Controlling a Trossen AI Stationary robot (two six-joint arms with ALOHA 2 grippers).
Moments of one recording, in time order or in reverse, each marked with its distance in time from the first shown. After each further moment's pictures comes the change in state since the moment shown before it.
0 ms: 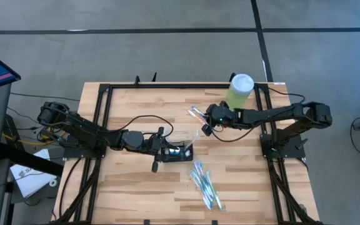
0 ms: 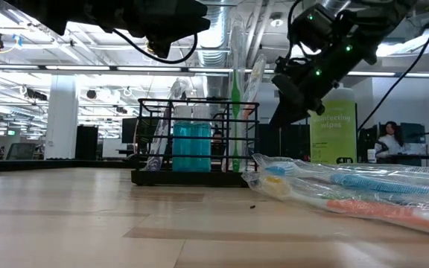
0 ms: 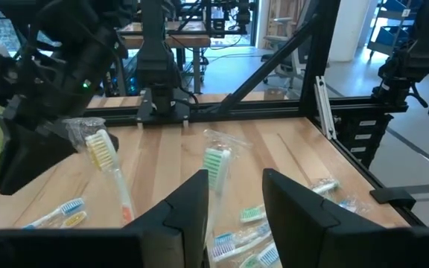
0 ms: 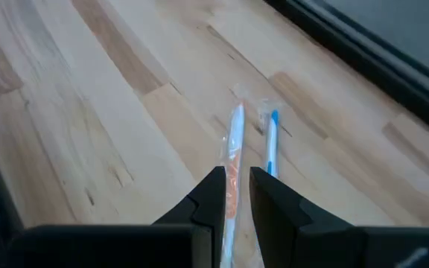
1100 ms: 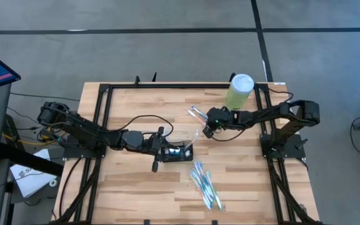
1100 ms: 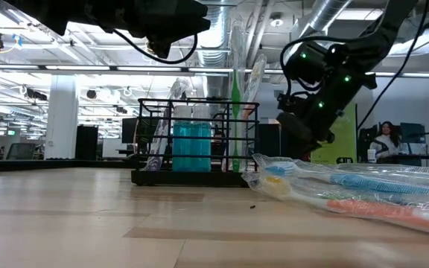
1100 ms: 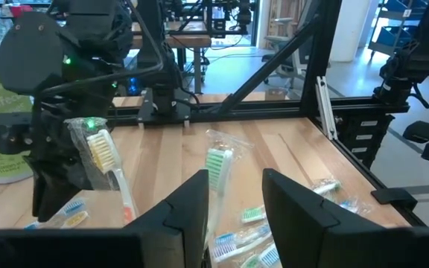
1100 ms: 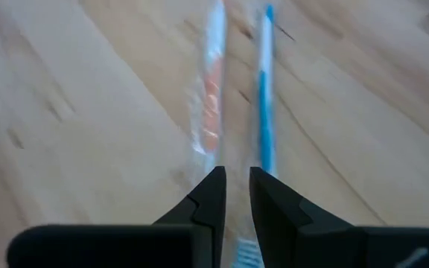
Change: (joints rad) left arm 0.003 0.000 0.000 0.000 0.000 0.000; right arm -0.051 0.147 -0.062 0.031 -0.069 0.076
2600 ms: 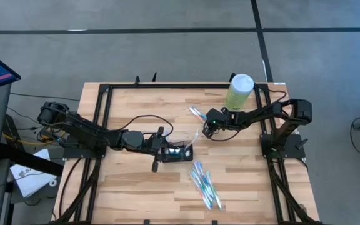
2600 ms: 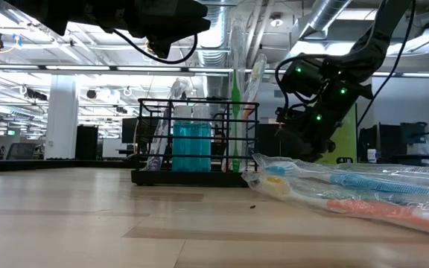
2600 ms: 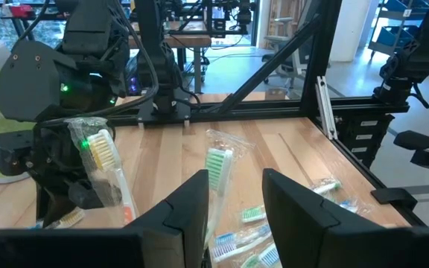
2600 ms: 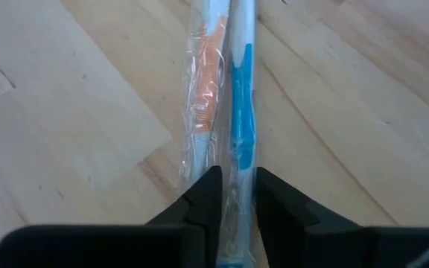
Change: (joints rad) left arm 0.000 0.000 0.000 0.000 0.000 0.000; right arm -0.019 0.096 0.002 0.022 0.017 -0.008
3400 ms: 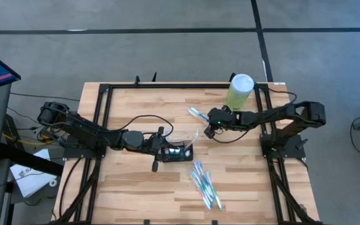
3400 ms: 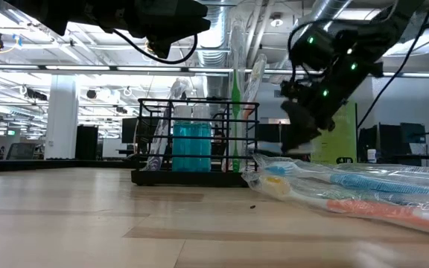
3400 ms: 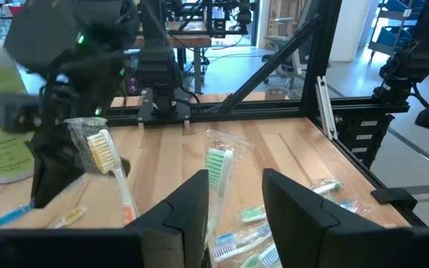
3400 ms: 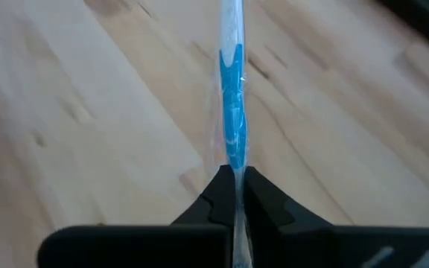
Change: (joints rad) left arm 0.000 0.000 0.000 0.000 0.000 0.000; right arm 0.069 -0.180 -0.002 -0.064 0.046 -0.037
